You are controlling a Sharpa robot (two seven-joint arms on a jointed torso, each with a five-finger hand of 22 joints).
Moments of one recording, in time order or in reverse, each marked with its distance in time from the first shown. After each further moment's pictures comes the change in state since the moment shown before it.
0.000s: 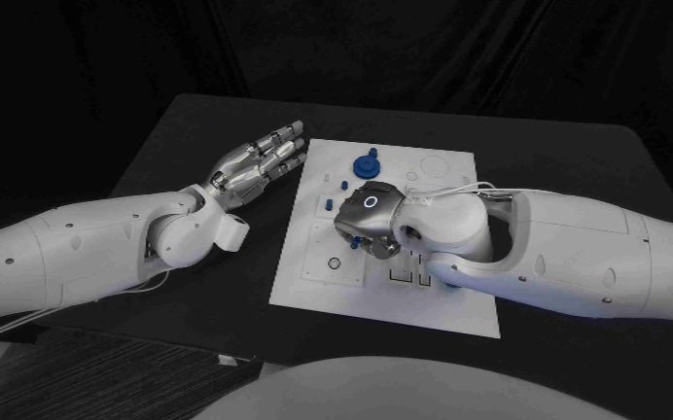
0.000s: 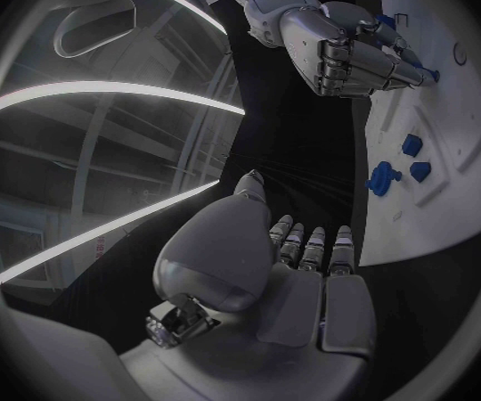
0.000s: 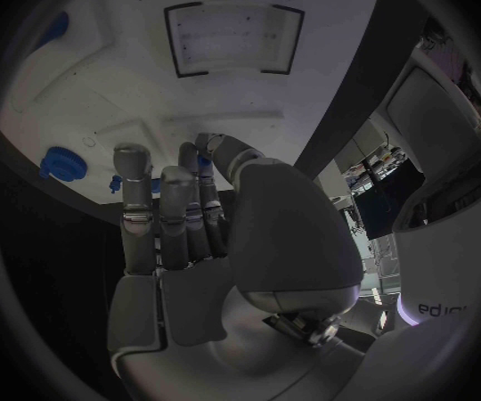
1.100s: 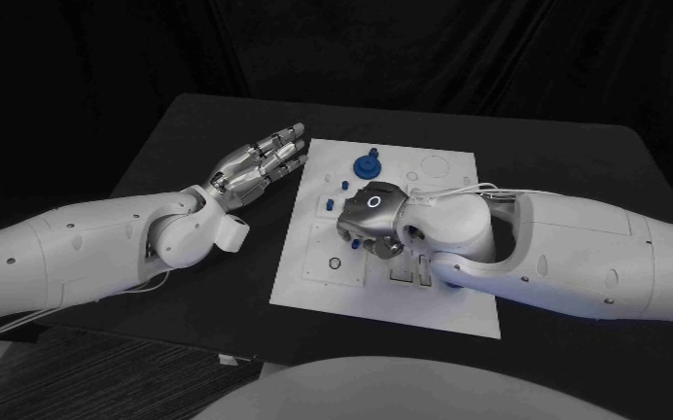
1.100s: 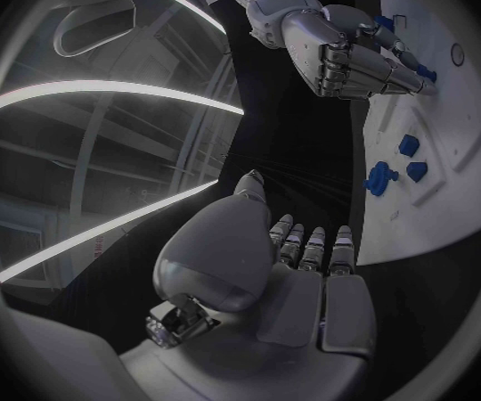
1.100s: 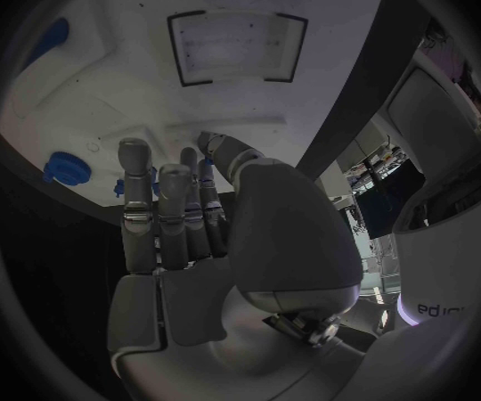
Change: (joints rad) left arm -0.003 -0.001 0.000 -0.003 0.000 0.006 -0.006; left_hand 0.000 0.000 0.000 0.000 0.000 0.009 0.009 0.000 0.000 -0.005 -0.005 0.000 0.000 0.000 0.000 0.000 0.000 0.000 0.000 0.000 0.000 0.000; right arm -0.005 -0.014 0.000 -0.004 0.000 -0.011 0.002; right_hand -0.018 -0.017 0.012 0.013 -0.102 -0.122 -0.029 -0.111 -0.023 -0.096 0.029 -0.095 -0.009 -0.035 0.027 -0.038 -0.053 0.000 -0.040 0.021 -0.118 0.000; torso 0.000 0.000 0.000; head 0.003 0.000
